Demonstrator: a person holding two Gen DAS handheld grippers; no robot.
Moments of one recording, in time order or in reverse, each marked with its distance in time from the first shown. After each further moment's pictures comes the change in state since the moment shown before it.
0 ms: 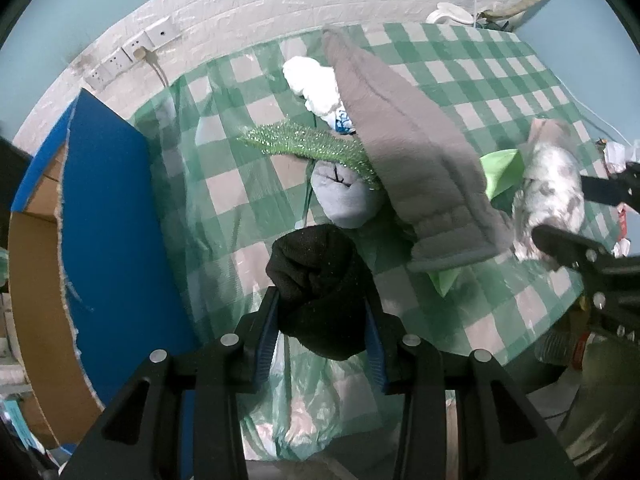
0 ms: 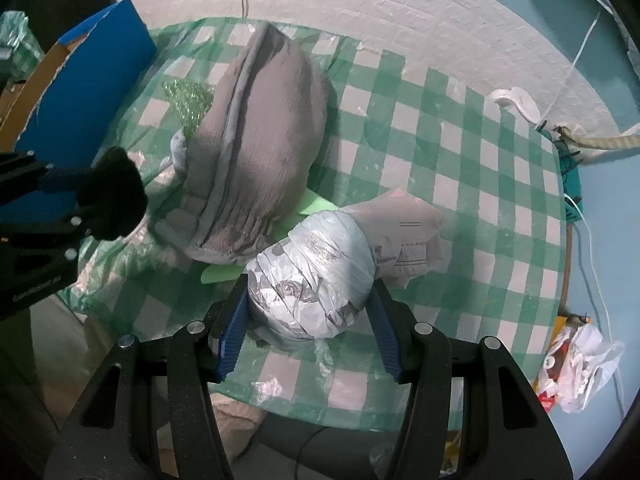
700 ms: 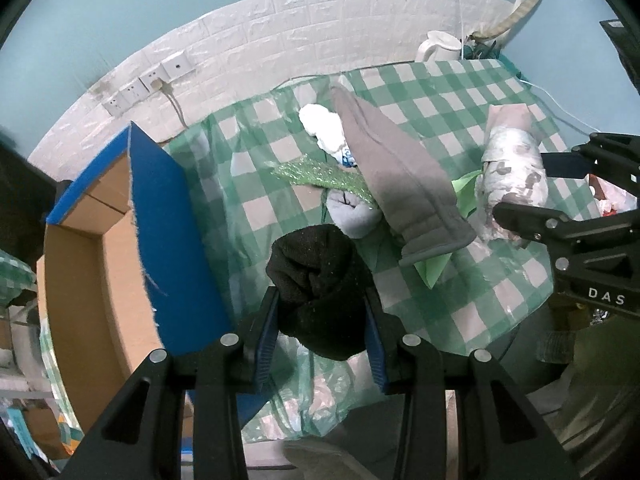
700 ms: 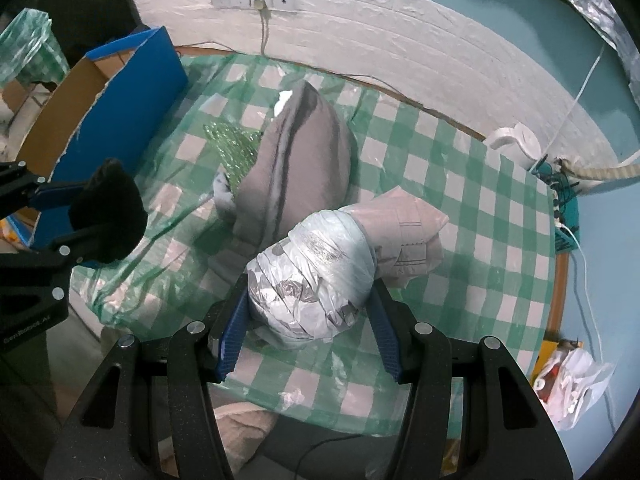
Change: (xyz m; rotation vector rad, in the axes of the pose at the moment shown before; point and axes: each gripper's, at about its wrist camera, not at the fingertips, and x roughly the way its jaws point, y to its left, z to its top) left arm -0.061 0.004 -0.020 0.025 -0.112 0.024; right arm -0.037 0.023 0.022 -0.053 -0.080 0.013
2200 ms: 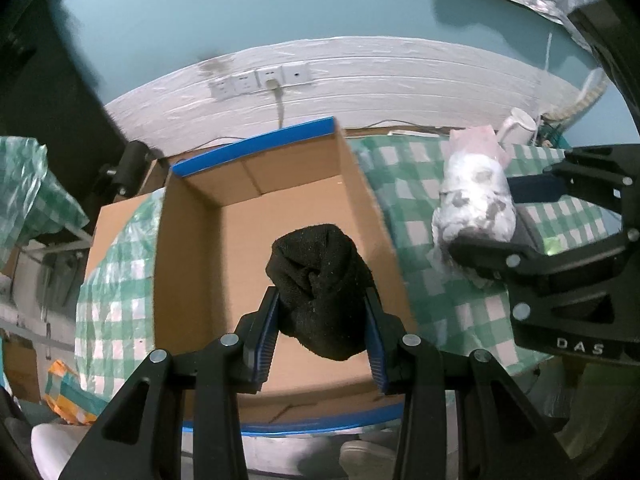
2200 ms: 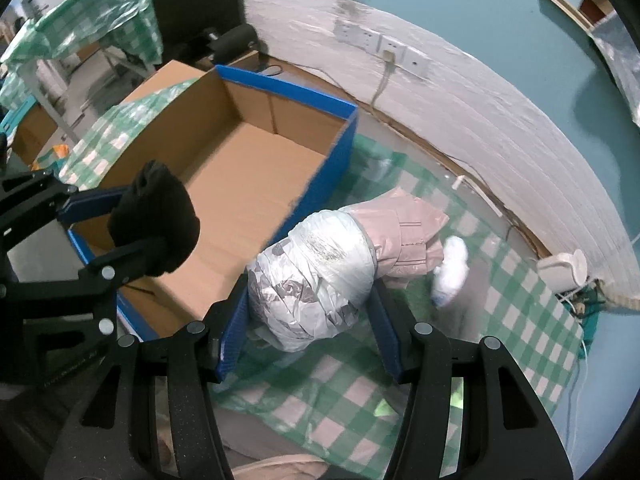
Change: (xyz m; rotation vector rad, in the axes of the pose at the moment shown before) left arm -0.052 0.162 -0.046 -0.258 -0.128 0.103; right arm -0.021 0.183 0.108 -0.282 -0.067 0.122
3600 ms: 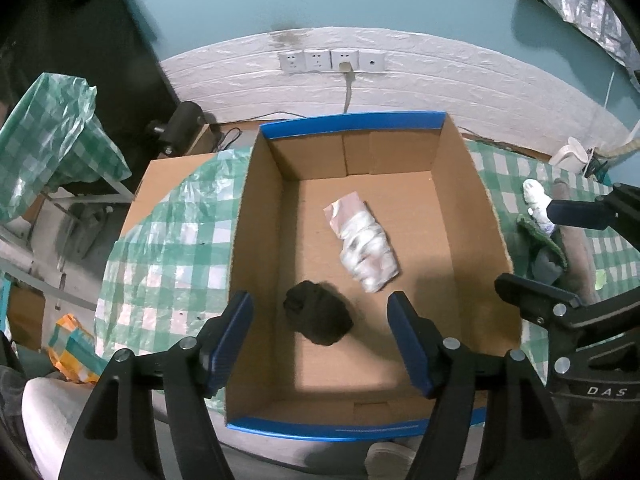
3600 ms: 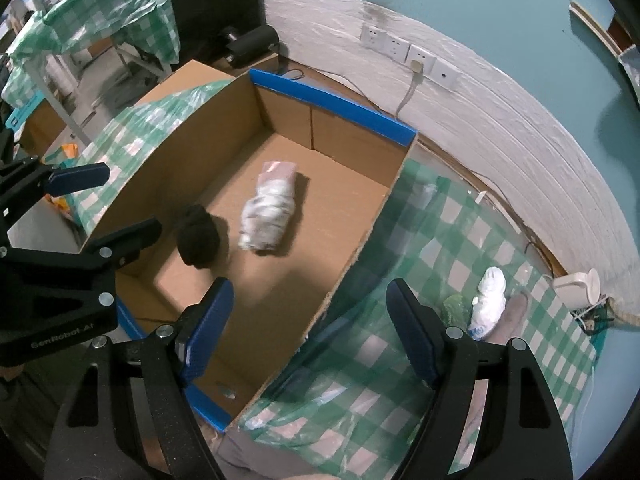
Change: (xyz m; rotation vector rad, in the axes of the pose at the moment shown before) left arm 0.014 0.073 -0.012 -0.156 0.039 0.103; right arm 0.023 0.036 0.025 -0.023 -0.018 0.028
